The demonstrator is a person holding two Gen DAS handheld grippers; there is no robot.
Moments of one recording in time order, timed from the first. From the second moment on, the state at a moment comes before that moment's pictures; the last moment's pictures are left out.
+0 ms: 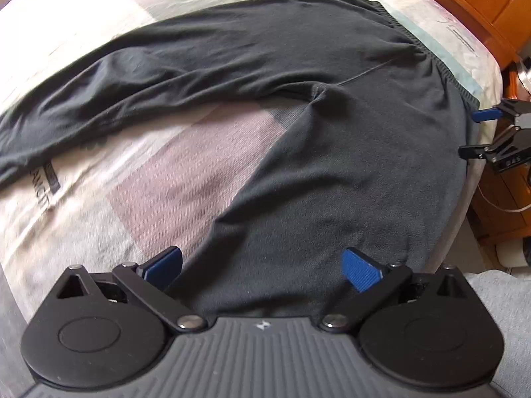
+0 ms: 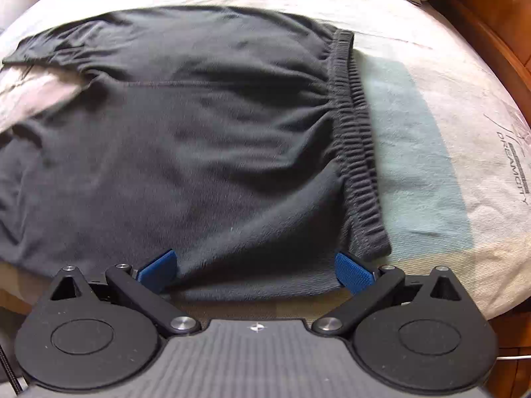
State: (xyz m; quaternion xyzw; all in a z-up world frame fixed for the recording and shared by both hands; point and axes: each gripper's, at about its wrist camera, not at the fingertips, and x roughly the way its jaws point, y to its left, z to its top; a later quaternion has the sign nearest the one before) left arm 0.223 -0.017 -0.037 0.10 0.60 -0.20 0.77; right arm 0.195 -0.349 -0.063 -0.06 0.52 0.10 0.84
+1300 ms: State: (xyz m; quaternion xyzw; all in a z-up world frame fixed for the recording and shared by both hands) left arm 0.210 -0.104 -0.069 0.09 0.60 -0.21 0.77; right arm 0.438 -0.254 -0.089 -0.10 0.43 0.24 0.87
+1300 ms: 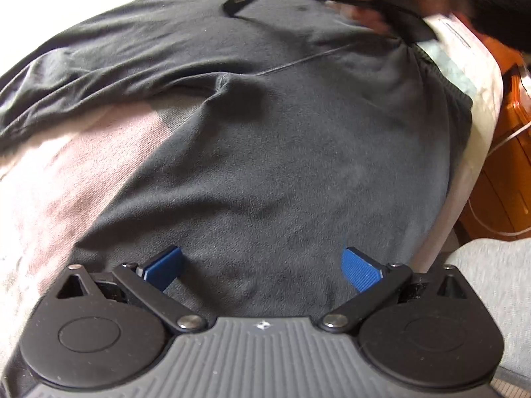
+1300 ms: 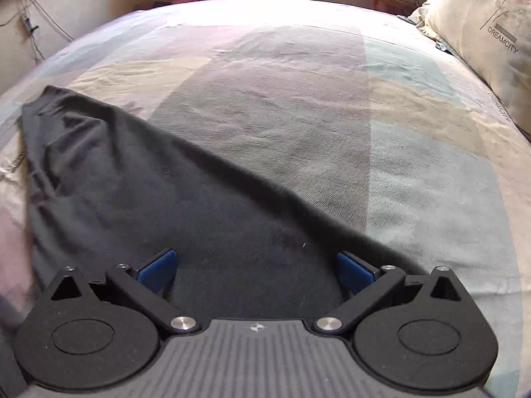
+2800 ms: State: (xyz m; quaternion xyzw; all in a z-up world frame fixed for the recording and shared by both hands) left arm 0.412 0.275 -0.079 -0.04 0.52 0.01 0.85; right arm 0.328 -0.215 -0.077 -0.08 0.56 0.09 0.82
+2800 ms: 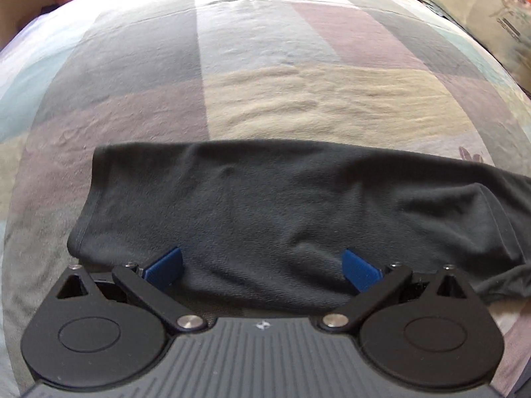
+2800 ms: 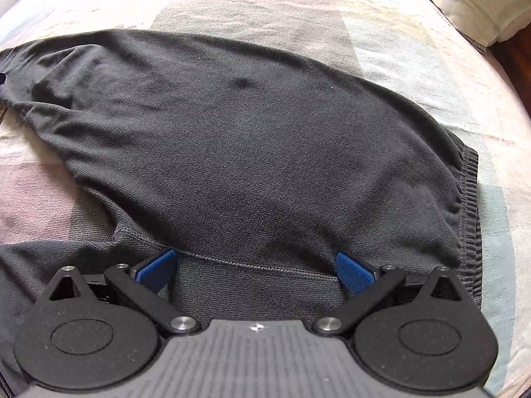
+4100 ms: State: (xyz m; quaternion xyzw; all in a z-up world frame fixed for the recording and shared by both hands) left arm 0.411 0.100 -0.034 -0.03 0.49 -0.10 0.86; right arm 0.385 -0.254 -0.041 -0.03 0.51 0.20 0.84
